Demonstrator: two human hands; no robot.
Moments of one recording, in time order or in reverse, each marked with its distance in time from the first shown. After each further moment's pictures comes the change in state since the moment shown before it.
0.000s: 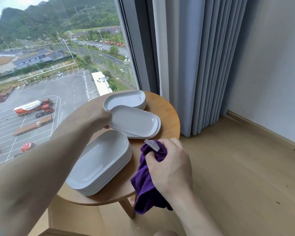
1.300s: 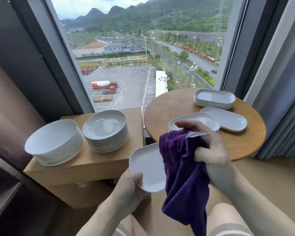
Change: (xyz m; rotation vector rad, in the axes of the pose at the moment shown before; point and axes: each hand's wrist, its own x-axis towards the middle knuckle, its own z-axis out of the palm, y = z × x) left_hand -0.368 -0.287 -0.028 -1.518 -0.205 -0.098; right_hand -0.137 -0.126 0.034 0.784 -0.848 -0.208
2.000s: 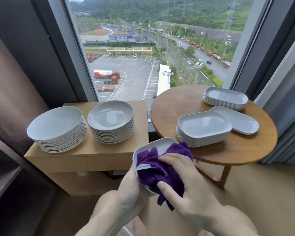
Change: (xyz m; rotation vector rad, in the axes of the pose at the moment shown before) left_hand -0.013 -0.007 -0.010 -0.099 0.071 0.032; right_hand -0.040 0.060 0.044 -0.820 -0.211 -0.126
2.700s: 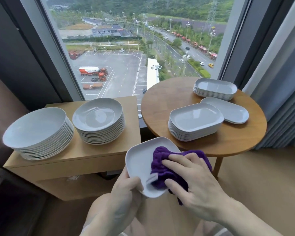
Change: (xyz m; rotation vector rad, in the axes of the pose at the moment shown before) left_hand -0.001 0.003 0.000 -0.032 -0.137 -0.012; right_hand -0.010 0.044 -0.006 -0.348 -0.095 0.114
